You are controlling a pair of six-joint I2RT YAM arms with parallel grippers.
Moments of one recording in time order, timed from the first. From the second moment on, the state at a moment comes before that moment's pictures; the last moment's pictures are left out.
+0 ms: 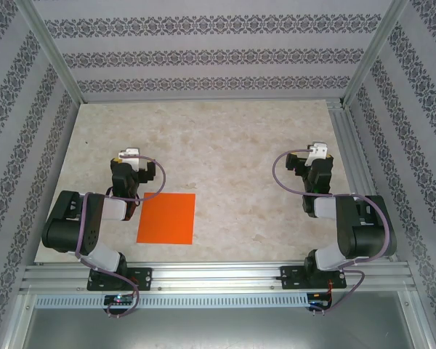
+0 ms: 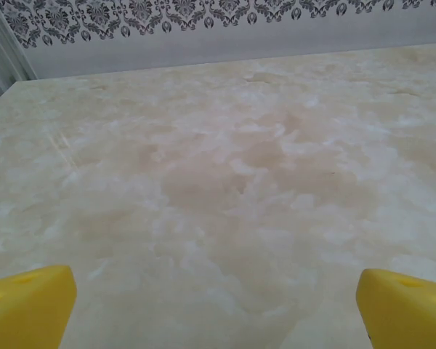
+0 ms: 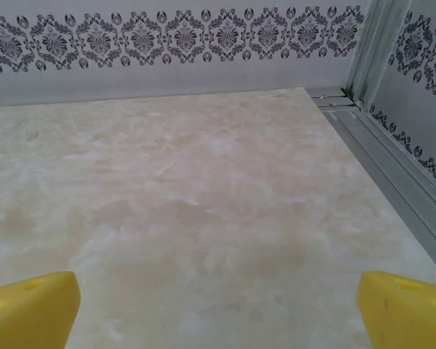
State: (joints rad) left arm -0.09 1.57 0.39 0.86 -0.15 0.02; right arm -0.01 1.50 0.39 0.85 0.10 0.01
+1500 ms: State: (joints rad) left arm -0.41 0.98 0.61 -0.71 0.23 -0.75; right arm 0.54 1.05 0.67 -0.23 0.21 0.42
